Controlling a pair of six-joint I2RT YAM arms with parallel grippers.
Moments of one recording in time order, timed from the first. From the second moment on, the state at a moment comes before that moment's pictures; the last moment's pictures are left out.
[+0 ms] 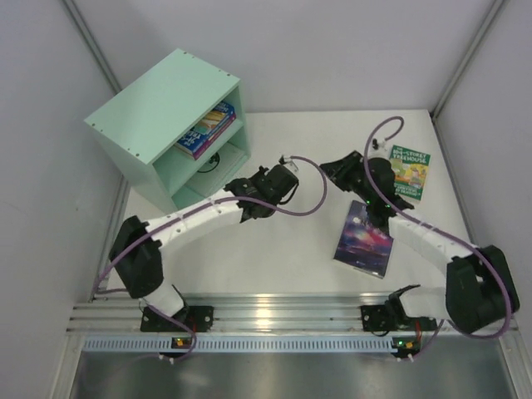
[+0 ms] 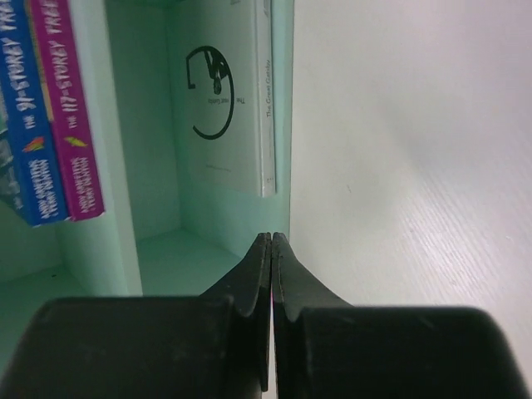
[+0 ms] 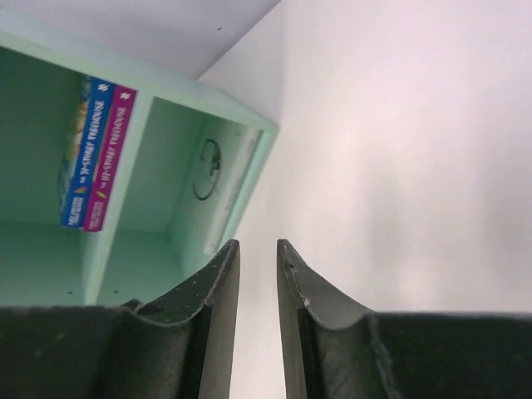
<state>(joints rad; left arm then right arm) -0.90 1.56 1.34 -0.71 -0.79 0.17 0.43 1.33 0.77 0.34 -0.04 0.96</state>
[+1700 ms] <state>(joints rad) -0.52 2.02 1.27 -0.47 -0.80 0.31 -0.20 1.06 0.40 0.49 -0.68 1.00</state>
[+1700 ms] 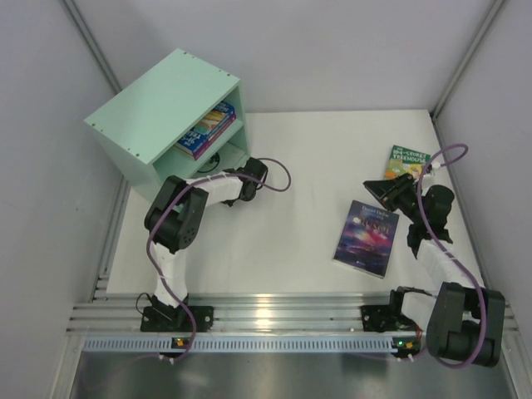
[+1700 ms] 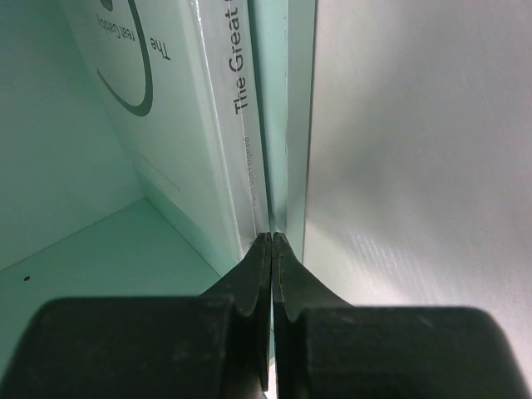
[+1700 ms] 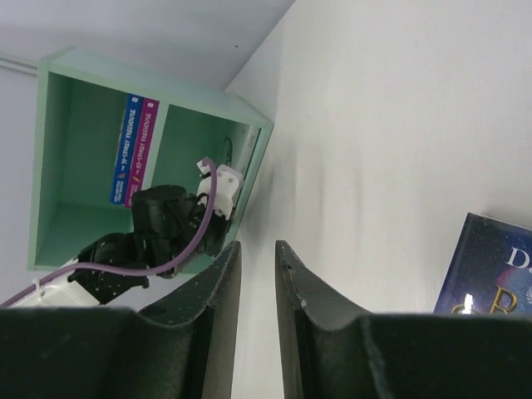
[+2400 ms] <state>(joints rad) -0.51 2.04 1.30 -0.47 -0.80 0.31 -0.20 1.07 0.39 0.49 -0.68 1.00</state>
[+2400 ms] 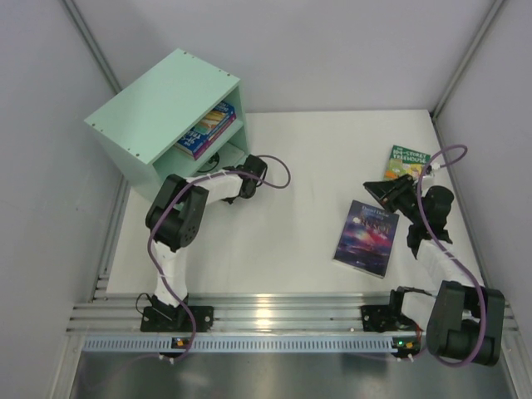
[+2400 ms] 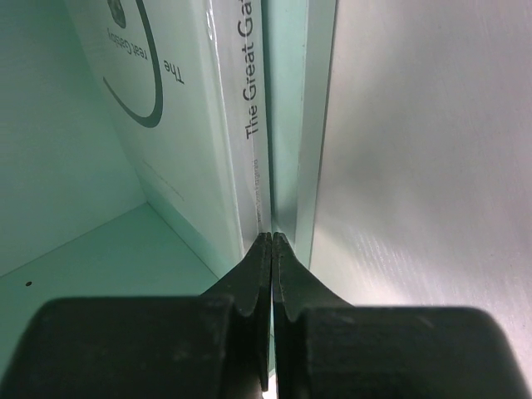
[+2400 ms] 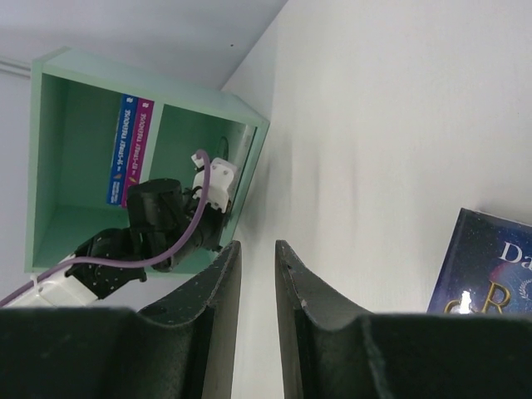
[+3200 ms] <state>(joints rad) -0.63 1.59 1.34 -0.38 -0.18 -0.08 -0.26 1.26 0.77 -0.16 -0.38 0.59</state>
